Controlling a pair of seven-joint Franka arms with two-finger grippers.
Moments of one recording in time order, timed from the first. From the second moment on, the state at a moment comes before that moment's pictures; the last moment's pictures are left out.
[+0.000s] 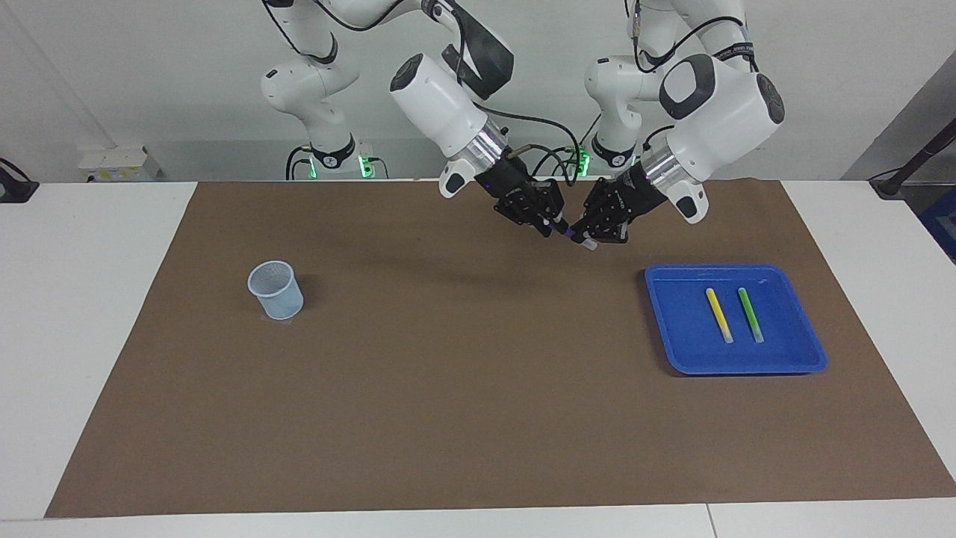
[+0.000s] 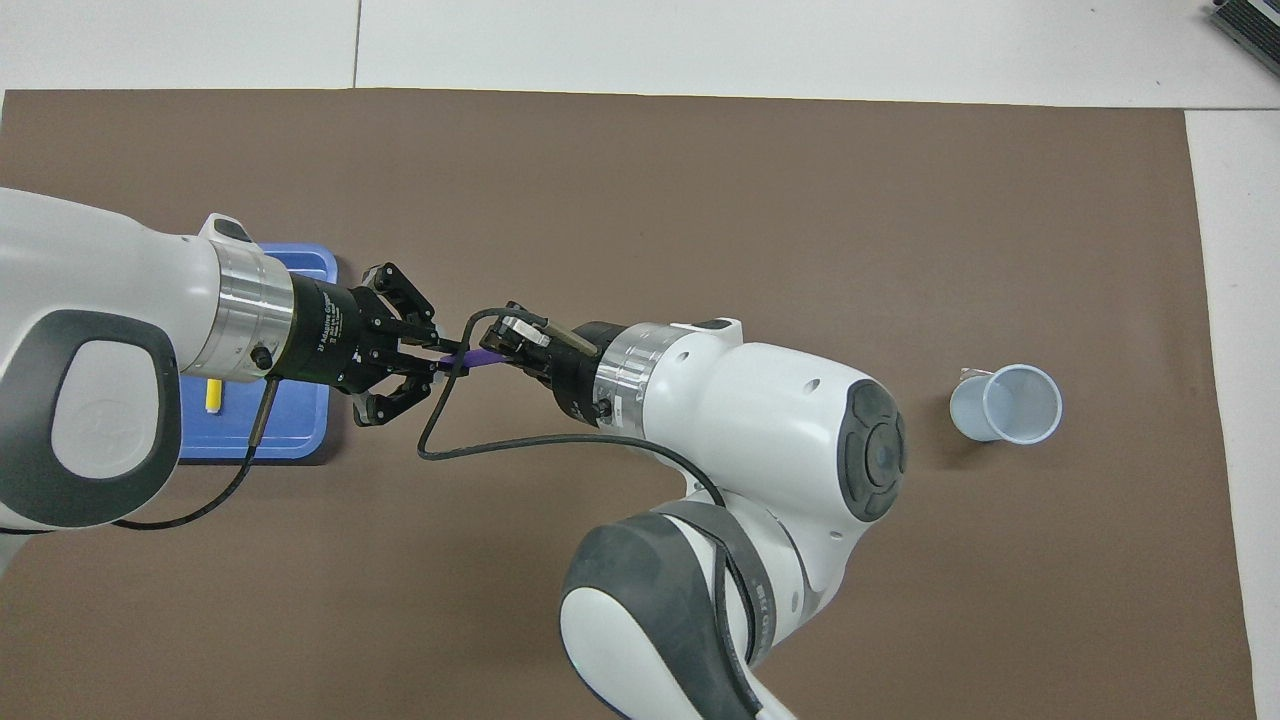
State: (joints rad) left arm -0.08 -0.03 -0.19 -1.92 -0.65 1.92 -1.56; right arm 0.72 0.17 -0.03 -1.83 0.76 2.63 0.70
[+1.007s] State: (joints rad) left arm -0.08 -0.05 -0.19 -1.92 -0.65 1.92 -1.55; right arm 0.70 0.17 -0.03 -1.83 0.76 2.61 0.63
